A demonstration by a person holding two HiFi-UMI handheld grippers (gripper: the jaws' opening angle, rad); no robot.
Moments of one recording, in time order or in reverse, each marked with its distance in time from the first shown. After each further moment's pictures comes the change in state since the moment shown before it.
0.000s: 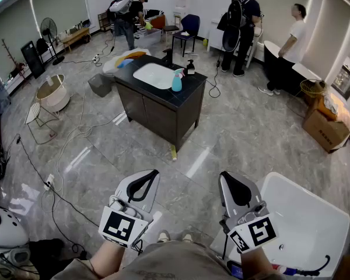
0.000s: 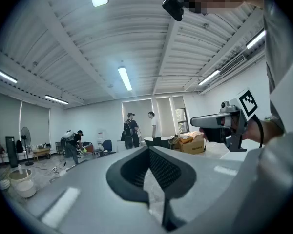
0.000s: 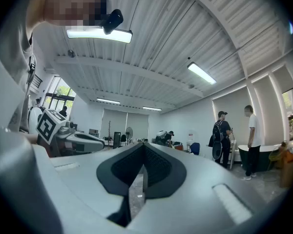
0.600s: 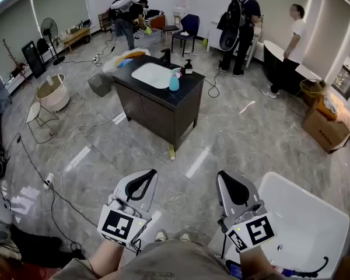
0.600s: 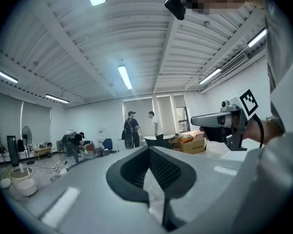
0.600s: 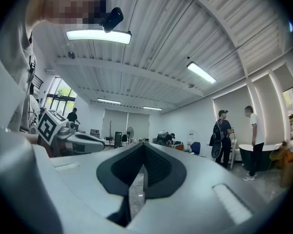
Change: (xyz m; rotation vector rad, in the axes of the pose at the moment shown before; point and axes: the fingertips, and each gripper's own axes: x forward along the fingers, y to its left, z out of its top) left arm 0.012 -0.019 0.003 -0.005 0.018 0.012; right arm -0.014 -0.018 0.002 0.004 0.003 0.013
